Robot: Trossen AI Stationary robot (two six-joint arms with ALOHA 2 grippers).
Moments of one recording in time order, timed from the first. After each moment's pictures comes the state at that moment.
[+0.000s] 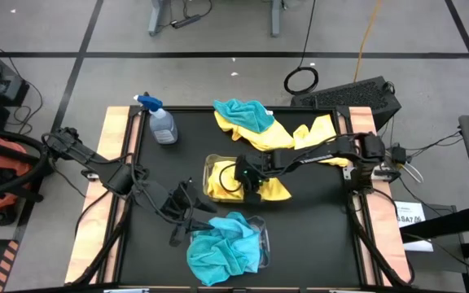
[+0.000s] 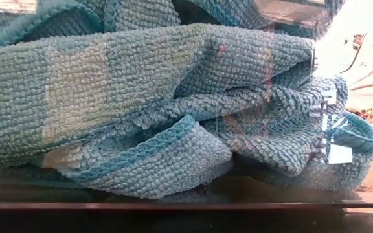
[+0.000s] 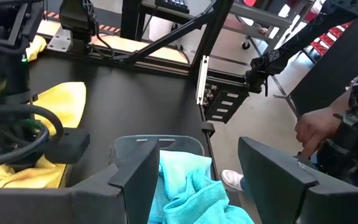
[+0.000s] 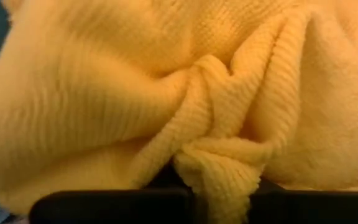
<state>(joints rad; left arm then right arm) -0.50 1.33 1.30 -0.37 -0.19 -0.44 -0.02 1.87 1.25 -0.46 -0.11 0.13</state>
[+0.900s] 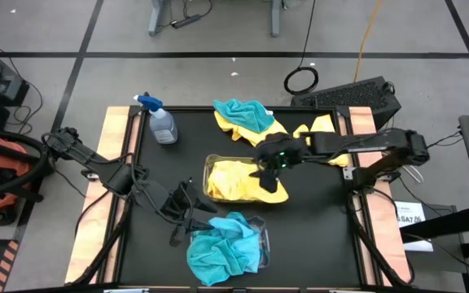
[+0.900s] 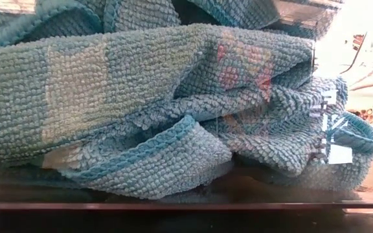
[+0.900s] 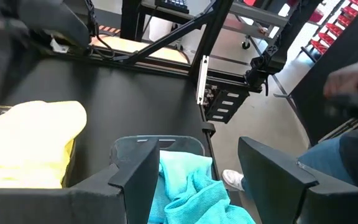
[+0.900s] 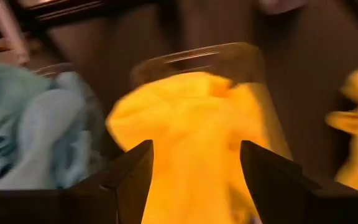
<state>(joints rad) -0.50 1.33 1.30 -0.37 -0.19 -0.43 -0.02 1.44 1.25 -0.54 -0.02 0.23</state>
